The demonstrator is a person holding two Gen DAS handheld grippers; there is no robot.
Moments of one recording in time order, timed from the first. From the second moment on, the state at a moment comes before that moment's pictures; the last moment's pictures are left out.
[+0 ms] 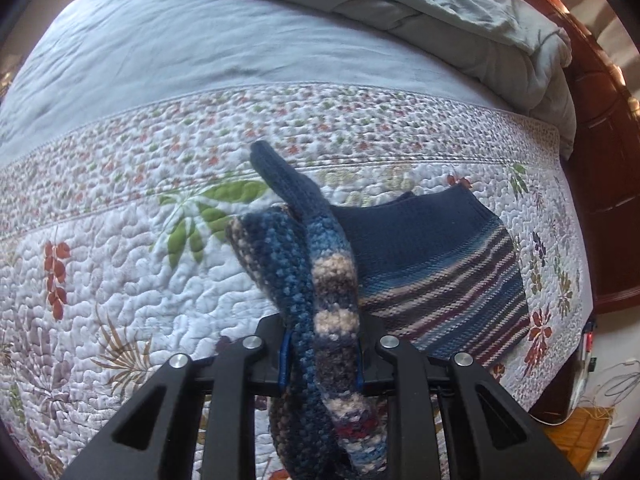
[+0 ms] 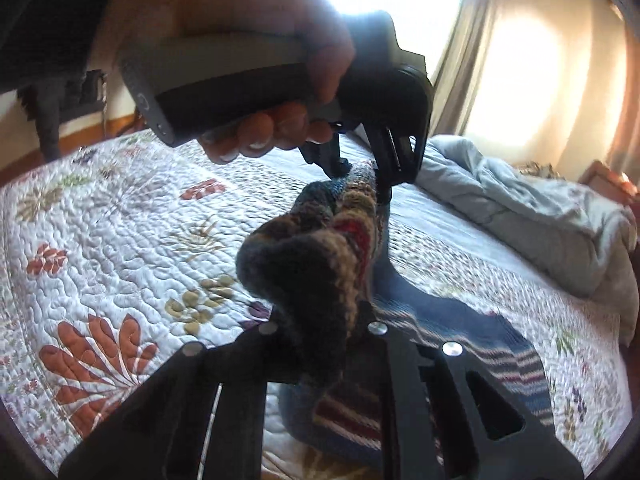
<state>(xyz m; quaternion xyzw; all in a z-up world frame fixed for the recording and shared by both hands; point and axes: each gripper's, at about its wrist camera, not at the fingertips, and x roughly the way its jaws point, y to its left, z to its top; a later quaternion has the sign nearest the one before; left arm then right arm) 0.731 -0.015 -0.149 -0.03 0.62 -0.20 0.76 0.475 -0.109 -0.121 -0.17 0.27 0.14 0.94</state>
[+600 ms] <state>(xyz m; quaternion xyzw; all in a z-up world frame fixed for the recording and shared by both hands) 0.733 -0.139 -0.139 0.04 0.63 -0.19 0.75 0.467 -0.216 -0.118 -0.05 0.27 0.12 0.95</state>
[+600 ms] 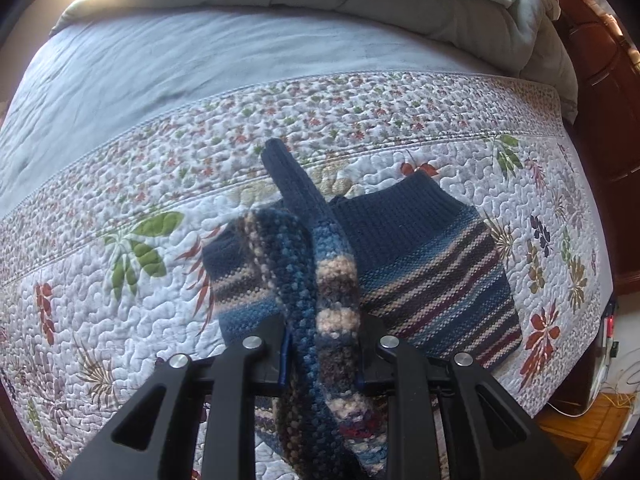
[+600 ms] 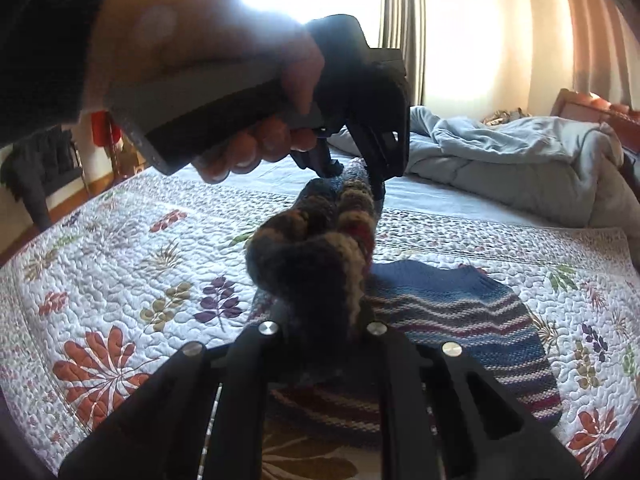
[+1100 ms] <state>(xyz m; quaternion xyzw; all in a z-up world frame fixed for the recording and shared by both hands) 0.737 -0.200 -0.128 0.07 0.63 -0.18 0.75 0.469 -0.266 -0.113 0.02 0.26 0.11 0.96</state>
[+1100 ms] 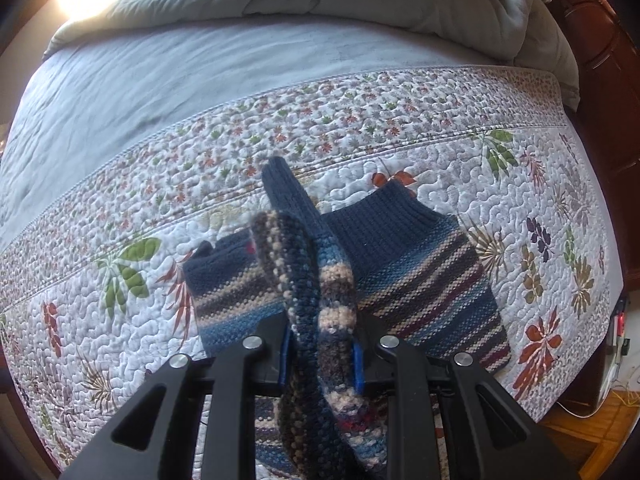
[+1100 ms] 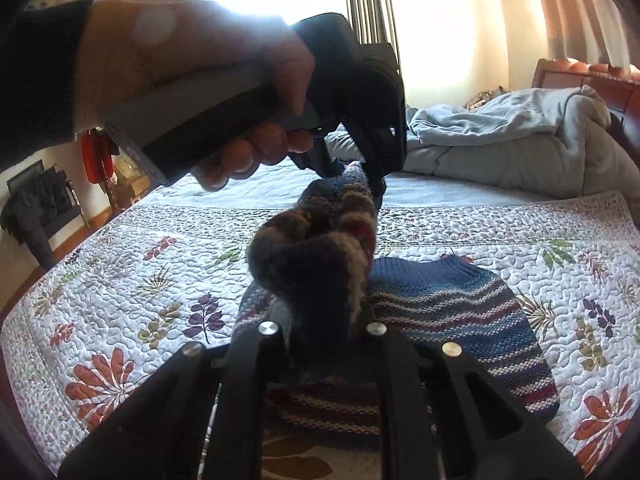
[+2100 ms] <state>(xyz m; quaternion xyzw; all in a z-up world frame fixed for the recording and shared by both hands) 0.736 -0.312 -0.171 0.08 0.64 -0.22 0.73 0.469 -0.373 -0.138 0.09 0.29 0.07 0.95</state>
